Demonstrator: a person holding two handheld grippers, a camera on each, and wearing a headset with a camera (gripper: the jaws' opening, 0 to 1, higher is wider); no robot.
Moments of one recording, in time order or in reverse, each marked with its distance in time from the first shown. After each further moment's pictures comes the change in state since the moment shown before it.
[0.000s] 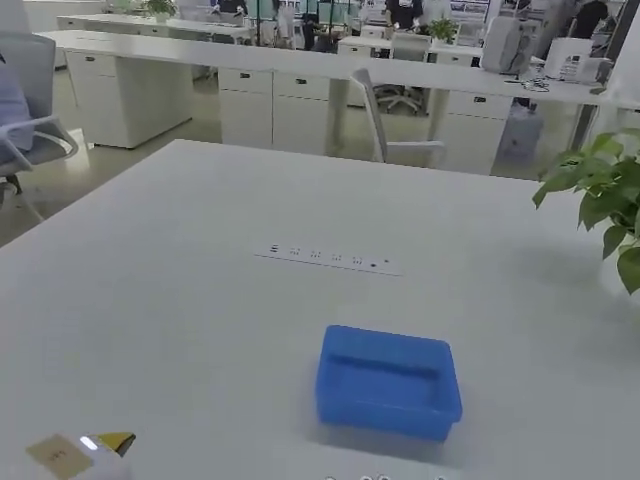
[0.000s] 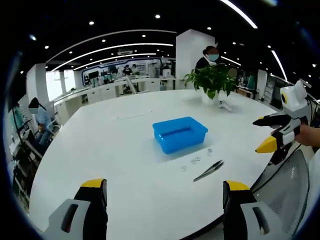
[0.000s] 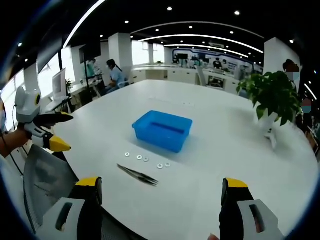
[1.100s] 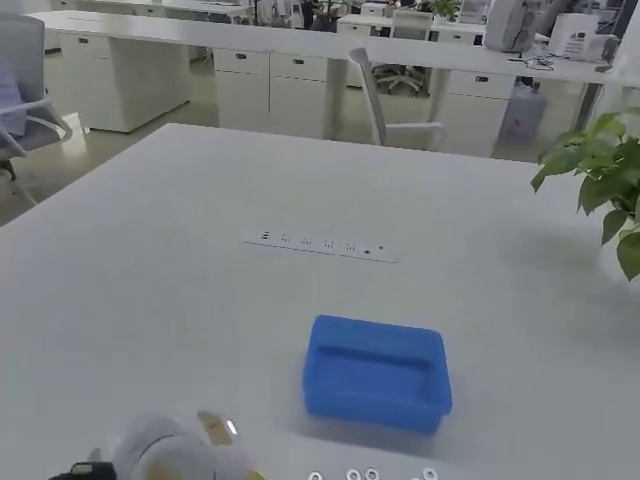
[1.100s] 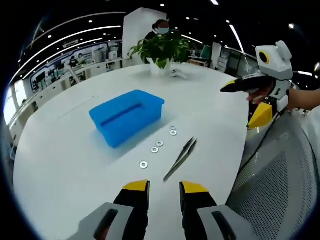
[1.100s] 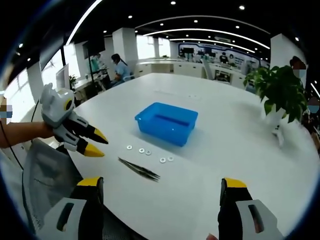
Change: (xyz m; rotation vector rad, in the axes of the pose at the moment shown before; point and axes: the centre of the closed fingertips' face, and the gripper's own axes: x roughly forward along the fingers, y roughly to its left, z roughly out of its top) left arm 0.088 -0.064 -0.034 0.249 0.202 -0.405; right arm 0.012 0.000 -0.011 -0.006 0.055 0.063
